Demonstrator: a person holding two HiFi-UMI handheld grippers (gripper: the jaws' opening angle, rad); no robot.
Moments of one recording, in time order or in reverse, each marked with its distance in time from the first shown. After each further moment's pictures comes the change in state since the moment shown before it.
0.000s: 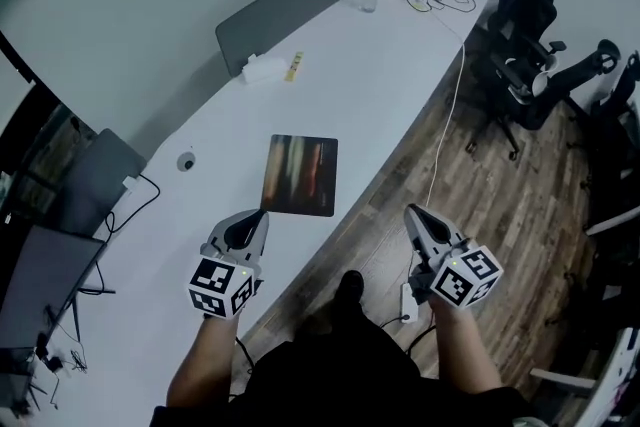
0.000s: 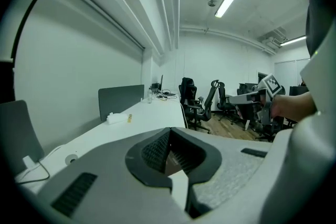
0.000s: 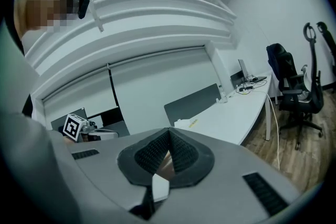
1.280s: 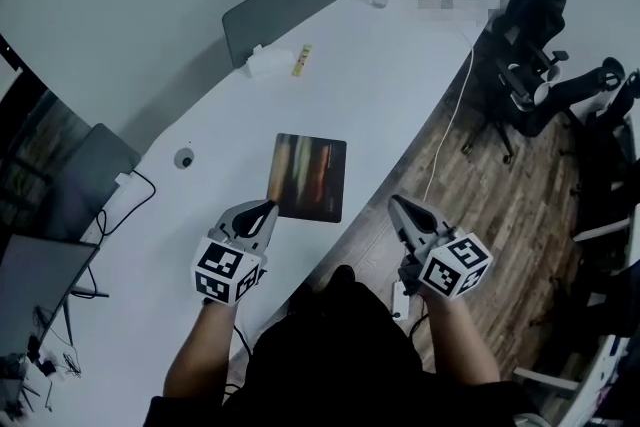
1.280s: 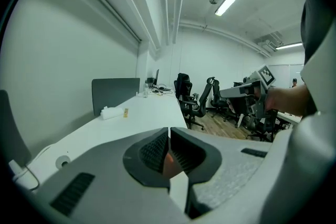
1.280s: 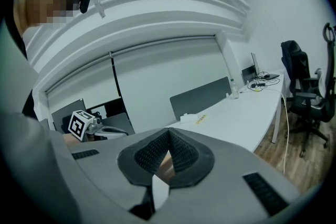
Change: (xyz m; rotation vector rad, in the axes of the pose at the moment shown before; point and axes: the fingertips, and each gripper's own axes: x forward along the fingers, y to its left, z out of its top) left arm 0.040 0.048 -0.020 -0.014 0.056 -0.091; right arm 0.089 0.024 -0.004 -0.059 0.109 0.052
